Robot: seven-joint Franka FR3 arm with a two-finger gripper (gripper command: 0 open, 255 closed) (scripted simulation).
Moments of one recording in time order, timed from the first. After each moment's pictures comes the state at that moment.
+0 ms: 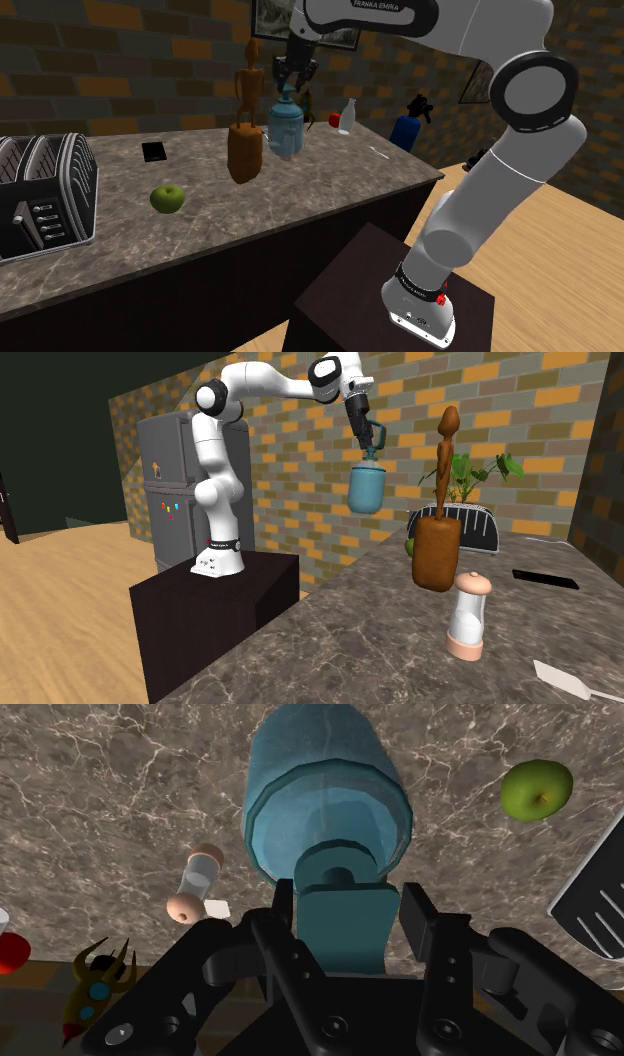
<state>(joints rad) 0.03 -0.18 0.02 -1.78 -0.12 1.87 0.39</state>
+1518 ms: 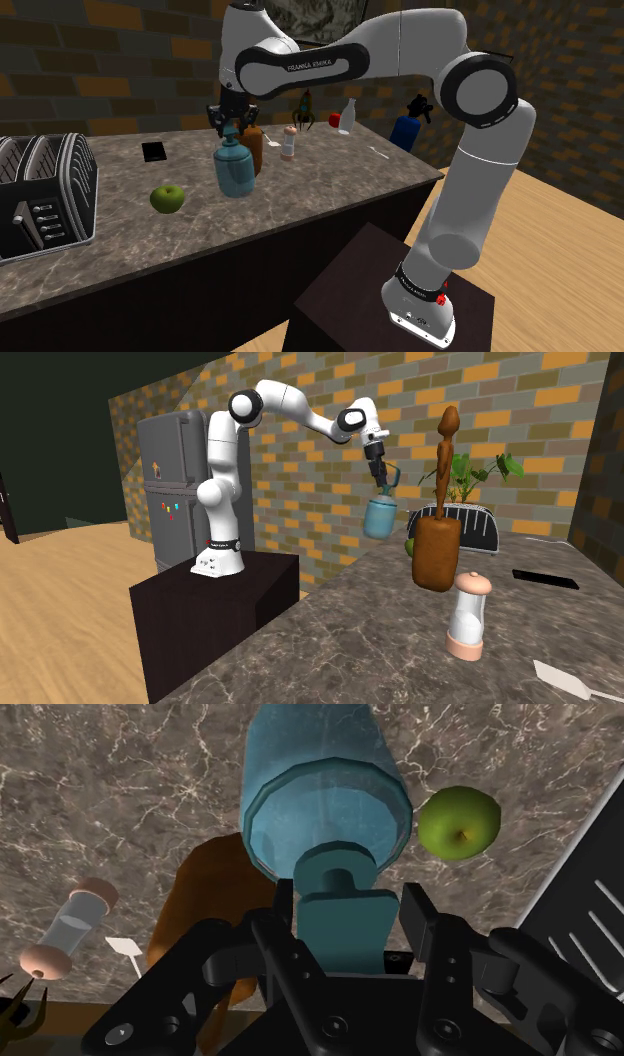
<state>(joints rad) 0.16 0.11 0.17 -1.77 -0.24 2.10 0.74</state>
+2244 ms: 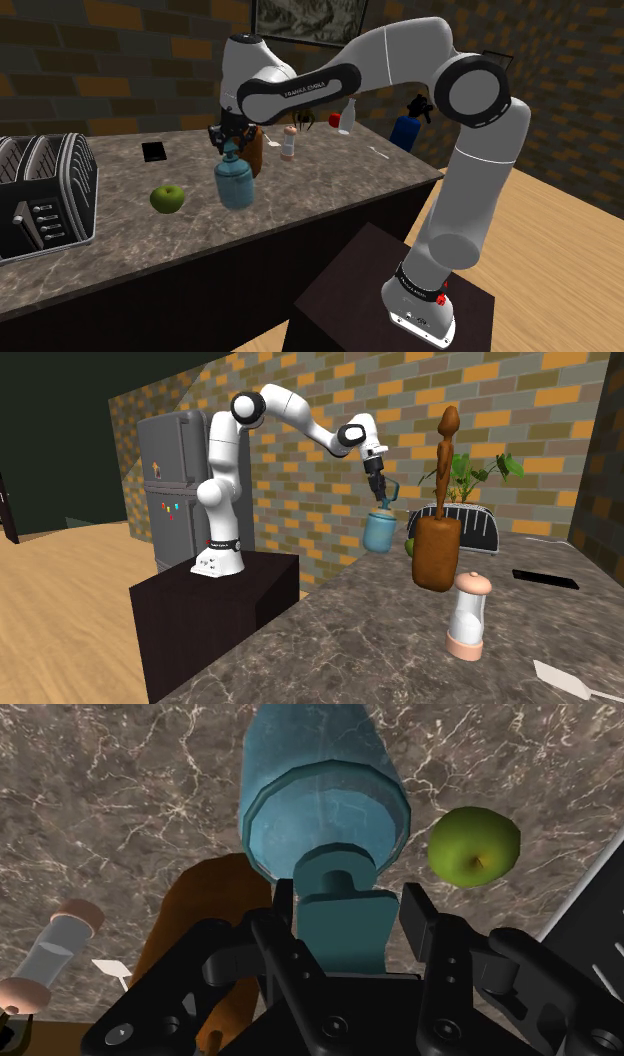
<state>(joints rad) 0.16 0.14 0.17 -1.88 -0.26 2.24 0.78</state>
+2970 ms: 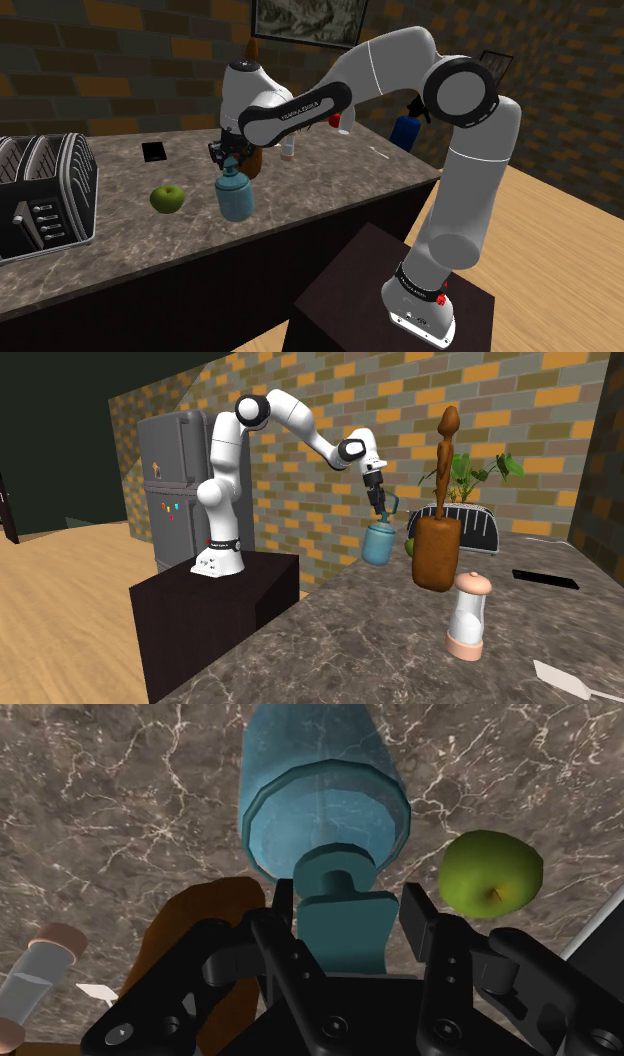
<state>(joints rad) 0.16 0.20 0.16 -1.95 -0.30 2.36 0.82</state>
